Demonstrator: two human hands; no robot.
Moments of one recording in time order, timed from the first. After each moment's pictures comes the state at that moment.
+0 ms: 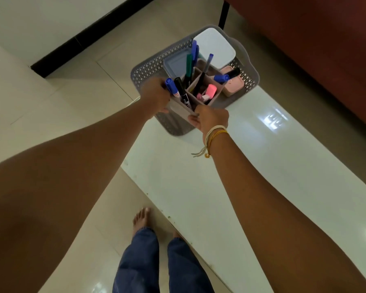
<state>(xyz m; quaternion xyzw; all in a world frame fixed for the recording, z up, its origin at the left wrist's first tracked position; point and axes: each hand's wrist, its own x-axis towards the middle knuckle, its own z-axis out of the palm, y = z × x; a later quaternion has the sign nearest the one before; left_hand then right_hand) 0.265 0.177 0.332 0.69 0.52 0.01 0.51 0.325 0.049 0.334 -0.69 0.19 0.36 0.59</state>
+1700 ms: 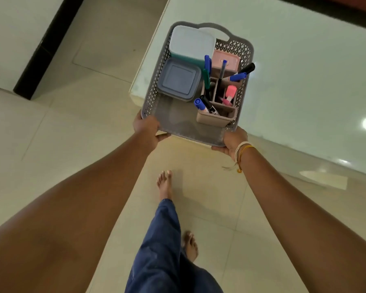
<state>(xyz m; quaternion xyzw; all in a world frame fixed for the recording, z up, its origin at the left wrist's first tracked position) -0.036 0.163 0.266 0.43 0.58 0.01 0.69 0.014 -0.047 0.269 -0.69 0.34 0.32 0.56</state>
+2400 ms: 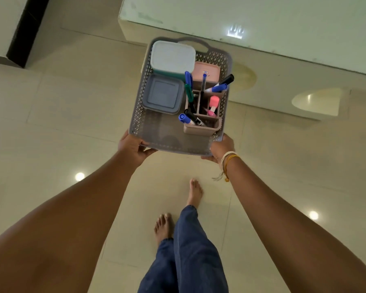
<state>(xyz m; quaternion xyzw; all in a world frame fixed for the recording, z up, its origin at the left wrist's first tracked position) -0.334 0.091 0.248 0.38 0.55 -0.07 0.74 -0.279 -0.131 0.225 -0.70 0.38 0.31 0.52</state>
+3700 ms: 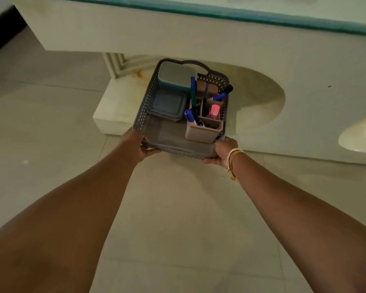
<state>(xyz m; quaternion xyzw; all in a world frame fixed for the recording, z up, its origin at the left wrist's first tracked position) -0.057 0.092 -0.058 0.48 0.42 -0.06 0.77 -0.026 -0.133 -0.078 -0.69 0.31 0.23 0.61</state>
